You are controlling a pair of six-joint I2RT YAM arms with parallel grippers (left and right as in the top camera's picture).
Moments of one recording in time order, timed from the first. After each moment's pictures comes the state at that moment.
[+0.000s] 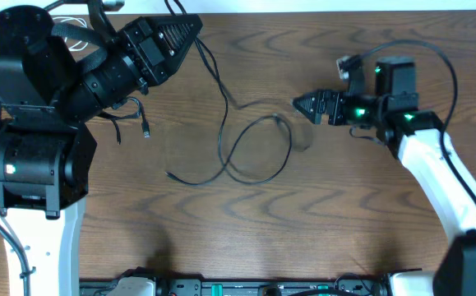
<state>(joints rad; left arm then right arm) -0.10 1.30 1.82 -0.70 0.72 -0.76 0.13 1.52 1.08 -0.27 -0.80 0.32</state>
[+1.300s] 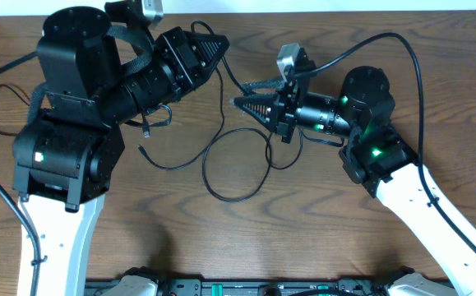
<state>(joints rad) -0.25 1.33 1.82 -0.82 0.57 -0.88 0.49 1.36 1.08 0.22 -0.79 0.33</state>
